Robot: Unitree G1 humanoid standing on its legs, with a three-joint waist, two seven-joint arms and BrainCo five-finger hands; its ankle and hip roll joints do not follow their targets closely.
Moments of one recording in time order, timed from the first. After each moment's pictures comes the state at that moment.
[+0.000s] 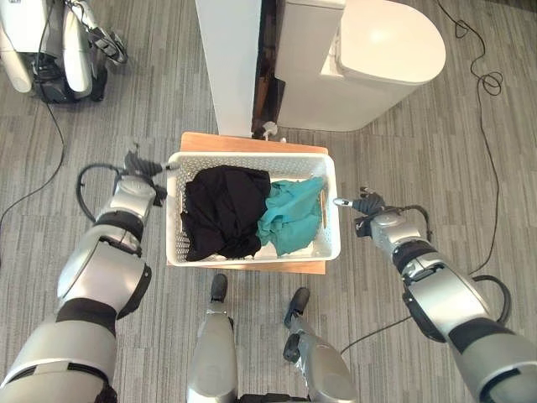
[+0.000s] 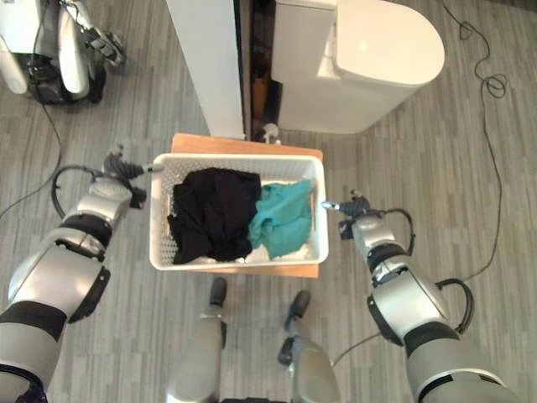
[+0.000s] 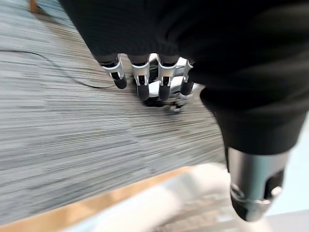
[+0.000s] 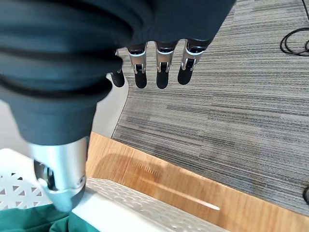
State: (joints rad) left arm -1.19 0.54 -0.50 1.35 -0.32 0.09 0.25; right arm -1.00 -0.36 0.50 1.28 0.46 0.13 -0.15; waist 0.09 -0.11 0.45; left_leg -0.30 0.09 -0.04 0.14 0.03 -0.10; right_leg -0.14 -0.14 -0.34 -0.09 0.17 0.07
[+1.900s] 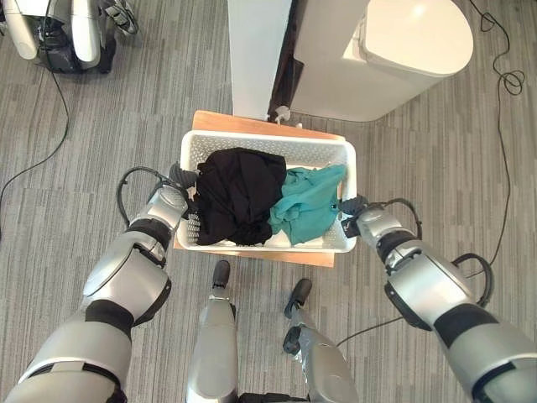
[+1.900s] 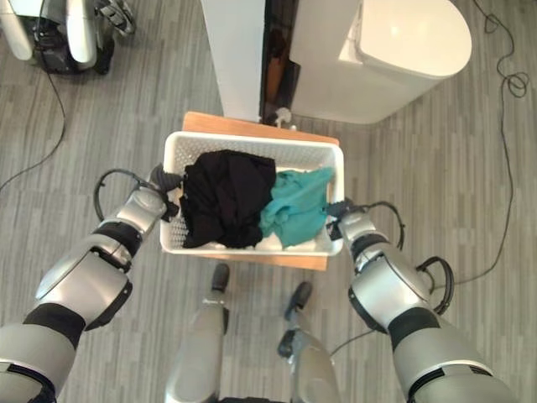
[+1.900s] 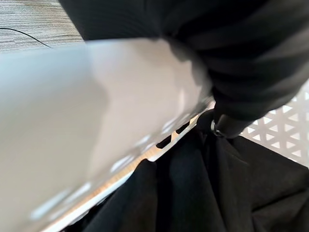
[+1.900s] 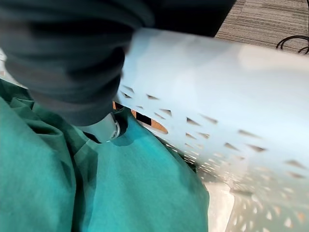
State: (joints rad) left arm -1.12 0.42 -0.68 1.30 -0.26 0.08 0.18; right arm -1.11 -0.28 0.62 1.45 0.43 0.17 -0.07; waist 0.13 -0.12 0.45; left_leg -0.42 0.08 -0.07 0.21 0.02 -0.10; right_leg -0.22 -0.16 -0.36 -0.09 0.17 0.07
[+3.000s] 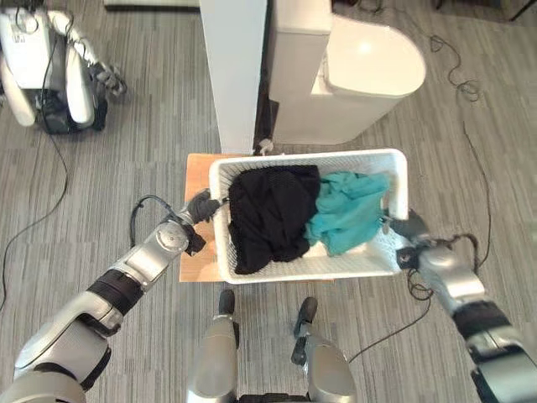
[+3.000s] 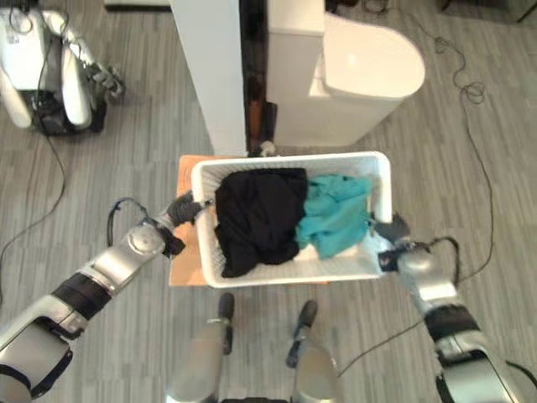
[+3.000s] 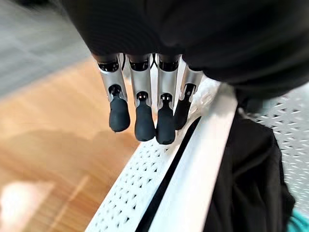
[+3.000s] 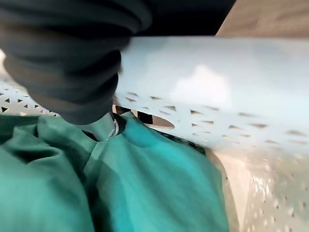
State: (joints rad) left arm -0.68 0.70 -0.69 0.35 -0.26 0.16 0.04; right arm -0.30 -0.71 0.14 0.40 0.38 0.17 -0.04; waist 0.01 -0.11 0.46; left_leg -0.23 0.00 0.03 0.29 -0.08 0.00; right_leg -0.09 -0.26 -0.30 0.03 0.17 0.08
